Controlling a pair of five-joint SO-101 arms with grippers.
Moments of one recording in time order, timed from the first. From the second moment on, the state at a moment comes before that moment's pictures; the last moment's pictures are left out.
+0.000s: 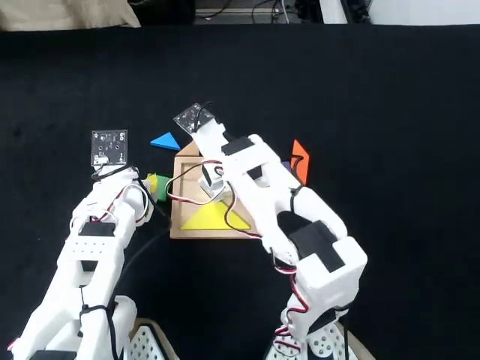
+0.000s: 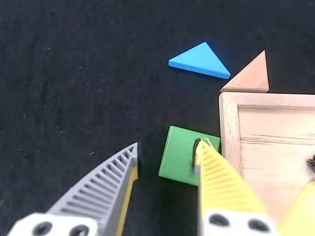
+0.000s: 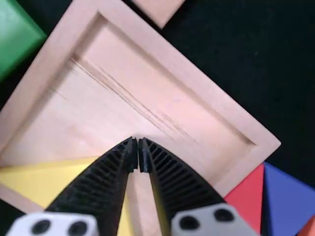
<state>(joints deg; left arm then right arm) -4.5 -37.5 75.8 15.0 1.0 -27.3 15.3 19.0 52.6 13.1</state>
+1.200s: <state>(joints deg) 18.0 -21.6 51.6 36.3 -4.4 -0.5 -11.8 41.2 53.6 20.6</state>
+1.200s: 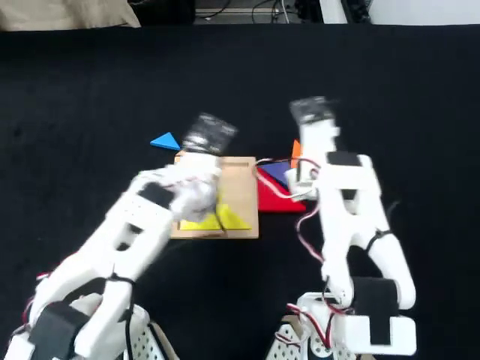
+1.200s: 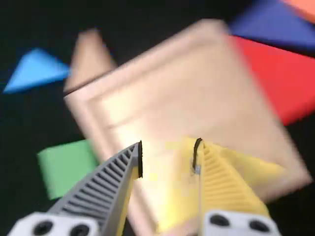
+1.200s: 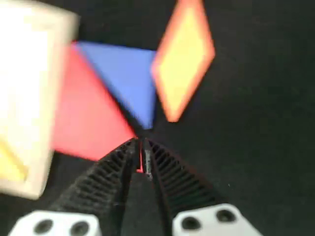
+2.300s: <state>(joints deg) -1.8 -32.9 68.3 21.8 -1.5 -14.2 8.3 25.5 65.6 30.8</state>
